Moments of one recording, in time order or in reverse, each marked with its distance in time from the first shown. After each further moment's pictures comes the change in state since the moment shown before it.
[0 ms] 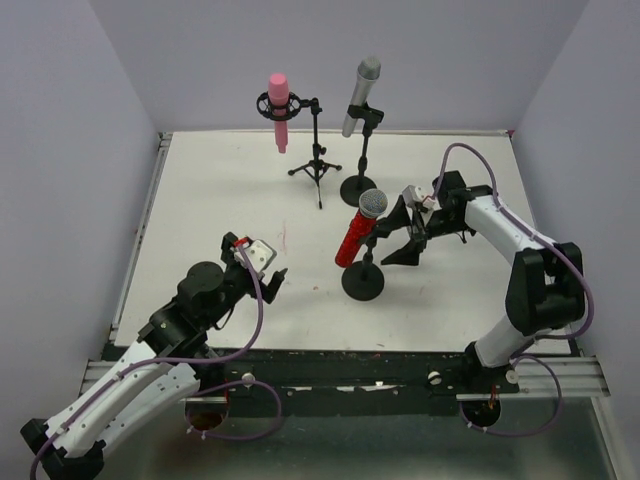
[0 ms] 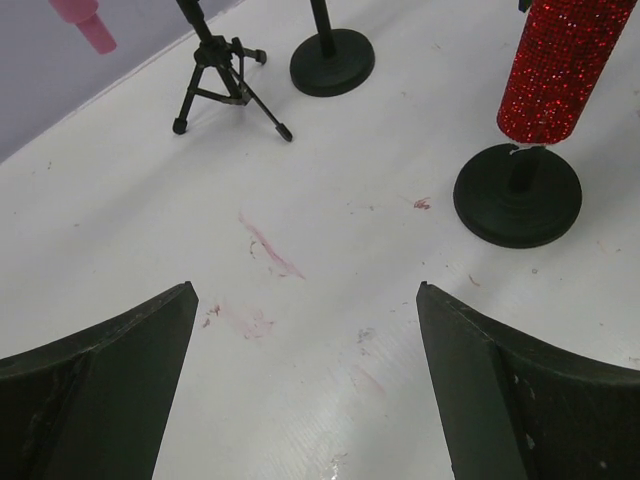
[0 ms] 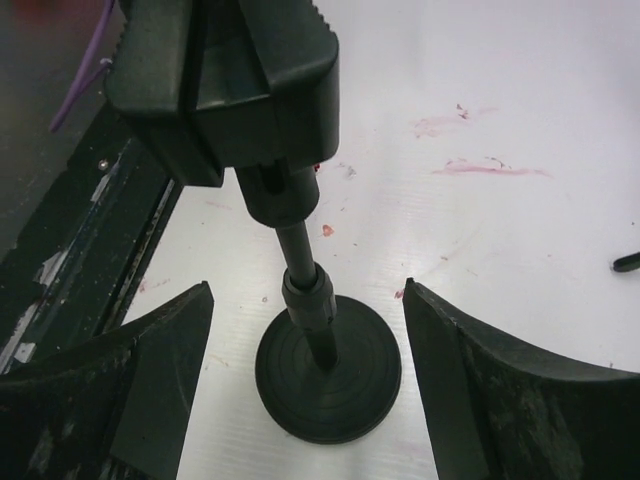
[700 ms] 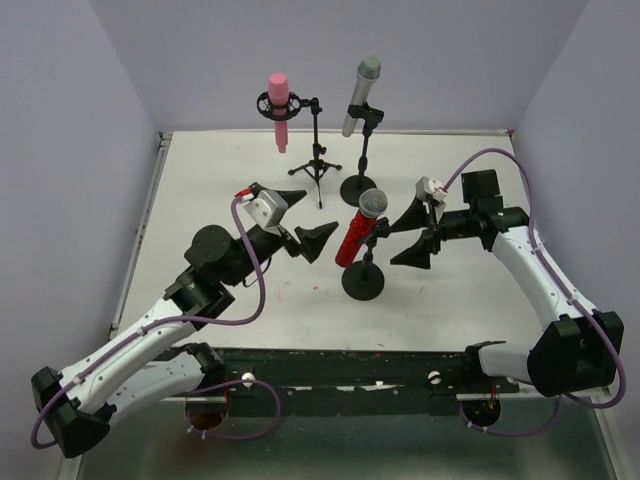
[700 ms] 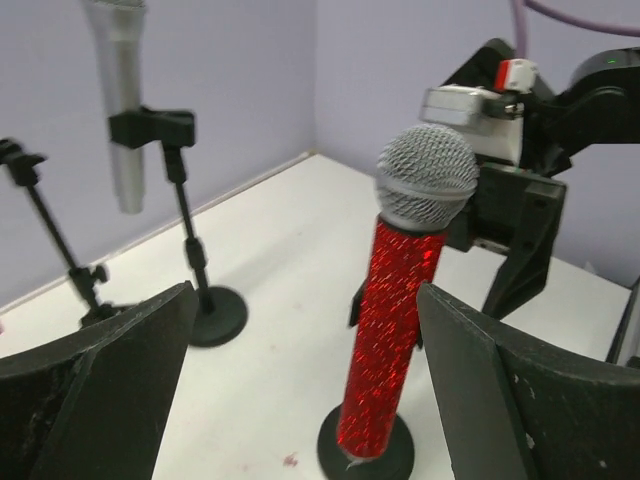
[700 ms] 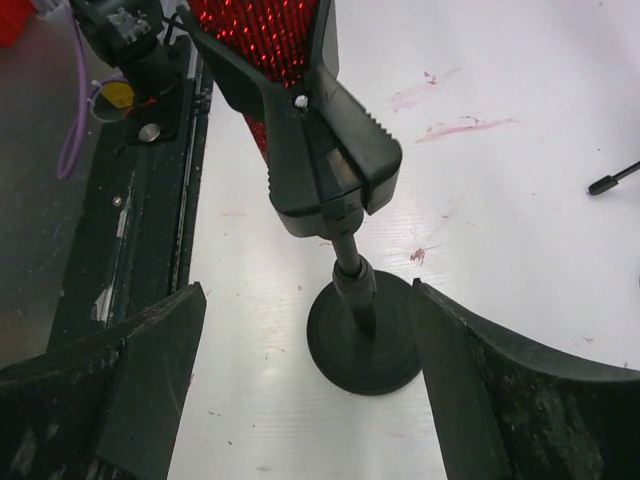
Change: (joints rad) left arm -0.093 0.416 0.262 0.583 0.183 -0.230; right arm -0.024 -0.311 -0.063 0.192 0.139 0.560
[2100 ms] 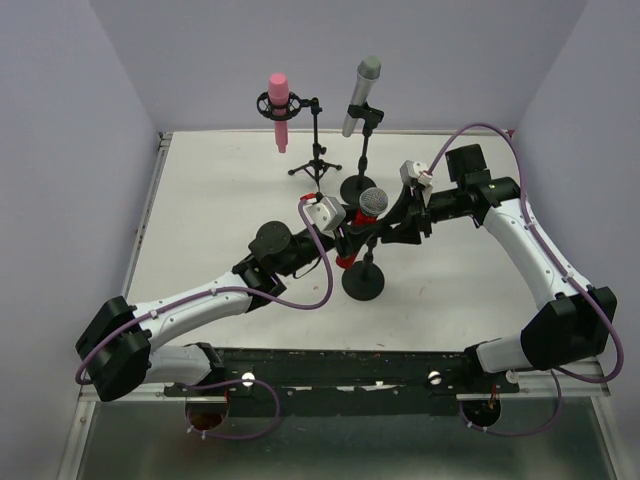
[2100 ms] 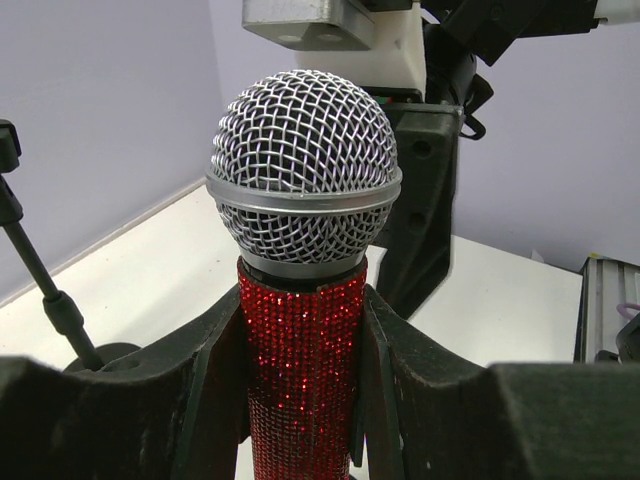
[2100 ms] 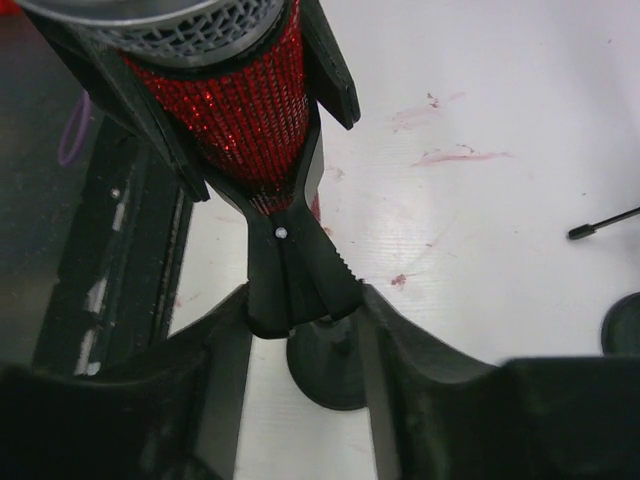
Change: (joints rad) left arm -0.076 0.354 -0.036 0.409 0.071 -0.006; right arm 0.090 0.132 0.241 -0.180 0.053 -0.132
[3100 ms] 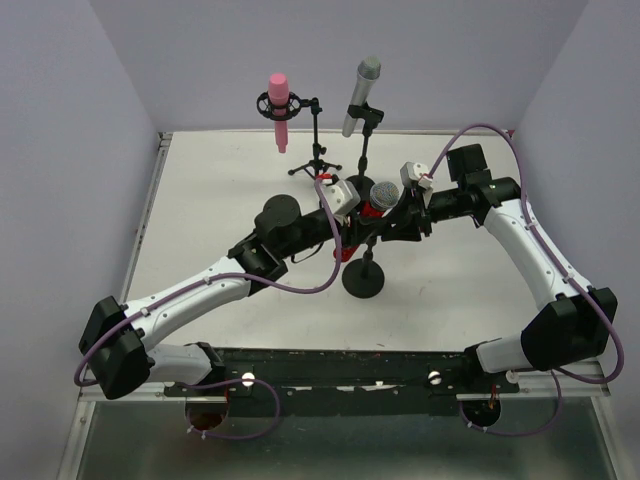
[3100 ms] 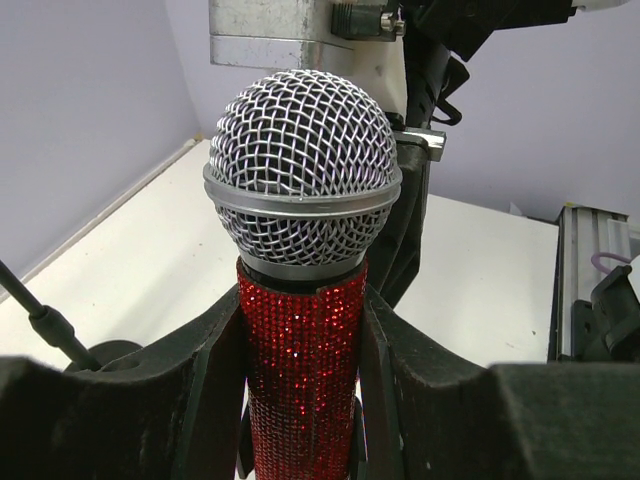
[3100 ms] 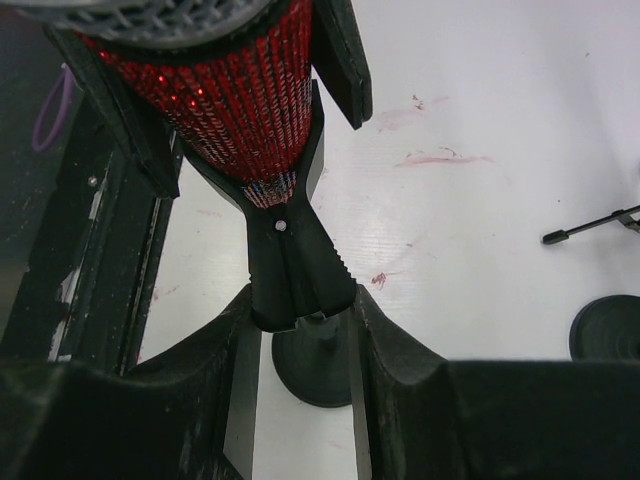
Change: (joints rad) left arm 0.040 0.026 0.219 -0.333 0.157 0.050; right arm 0.002 -0.004 0.000 0.004 0.013 -0.043
